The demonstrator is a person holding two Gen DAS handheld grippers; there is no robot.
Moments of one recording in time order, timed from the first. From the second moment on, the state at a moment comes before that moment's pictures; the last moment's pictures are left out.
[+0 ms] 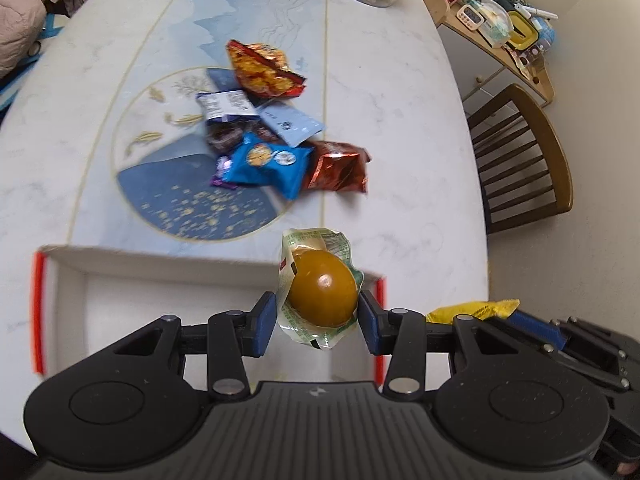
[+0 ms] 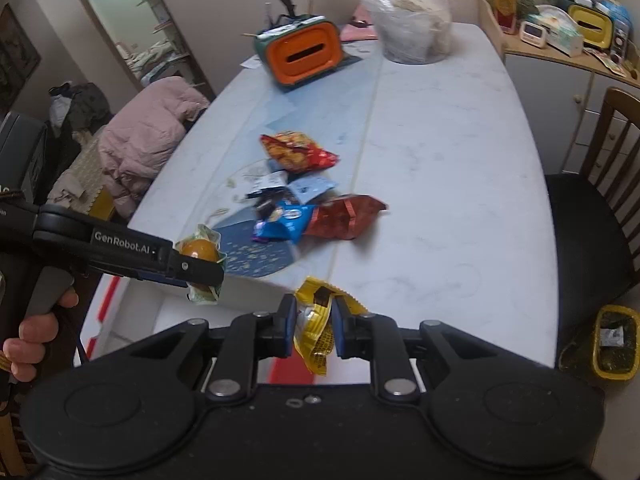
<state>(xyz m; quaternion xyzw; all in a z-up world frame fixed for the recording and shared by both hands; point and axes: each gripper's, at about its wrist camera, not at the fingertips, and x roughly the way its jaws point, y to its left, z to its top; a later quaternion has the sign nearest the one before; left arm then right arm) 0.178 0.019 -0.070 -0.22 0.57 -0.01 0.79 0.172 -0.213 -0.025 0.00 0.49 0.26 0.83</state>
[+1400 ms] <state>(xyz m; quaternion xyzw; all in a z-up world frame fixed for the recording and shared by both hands) 0.090 0.068 -0.180 -0.11 0.67 0.03 0.73 0.099 -0.072 -0.136 -0.03 0.60 0.31 0.74</state>
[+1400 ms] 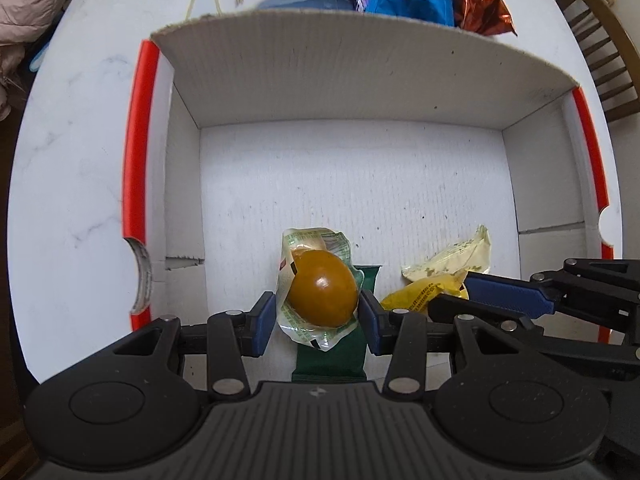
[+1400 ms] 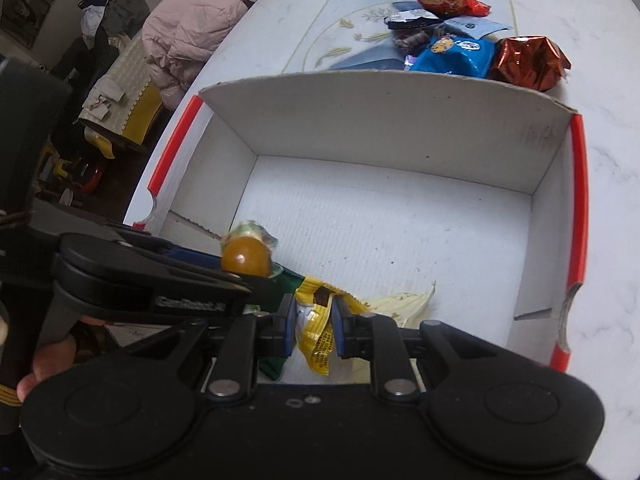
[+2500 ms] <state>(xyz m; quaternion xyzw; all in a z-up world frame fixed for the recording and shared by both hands) 0.067 0.079 -0.132 -0.13 0.62 -0.02 0.78 0.089 -0.101 -0.100 0.02 0.58 0.29 0.76</state>
